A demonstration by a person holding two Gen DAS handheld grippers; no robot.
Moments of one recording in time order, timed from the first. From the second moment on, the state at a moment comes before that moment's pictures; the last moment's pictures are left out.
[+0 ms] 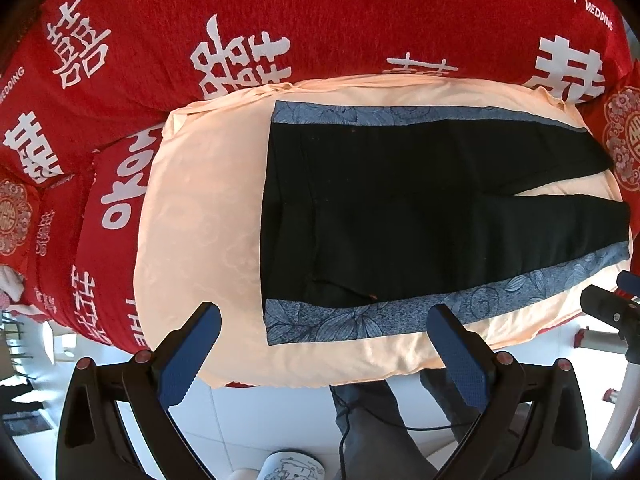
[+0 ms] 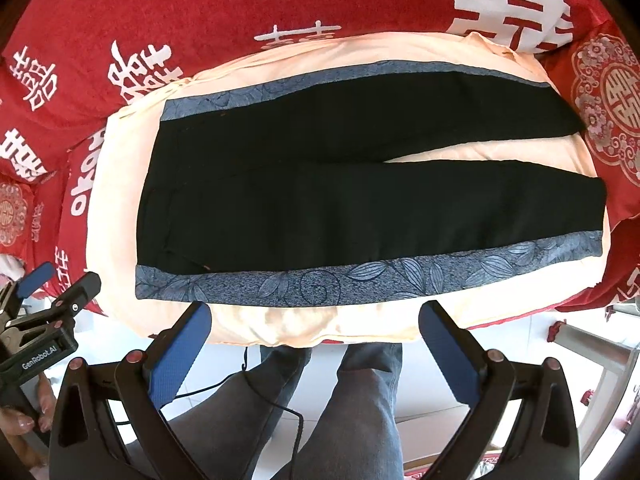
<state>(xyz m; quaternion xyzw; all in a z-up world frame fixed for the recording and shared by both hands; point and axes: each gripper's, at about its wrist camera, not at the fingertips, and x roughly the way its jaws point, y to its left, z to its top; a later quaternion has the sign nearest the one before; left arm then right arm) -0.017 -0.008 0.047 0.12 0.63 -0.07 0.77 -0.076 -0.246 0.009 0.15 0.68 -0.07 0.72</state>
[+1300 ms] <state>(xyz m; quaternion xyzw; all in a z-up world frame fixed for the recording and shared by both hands) -0.015 -0.014 0.050 0.13 0.62 -0.06 0.77 -0.078 -0.254 0.011 0.15 0.67 -0.07 0.72</state>
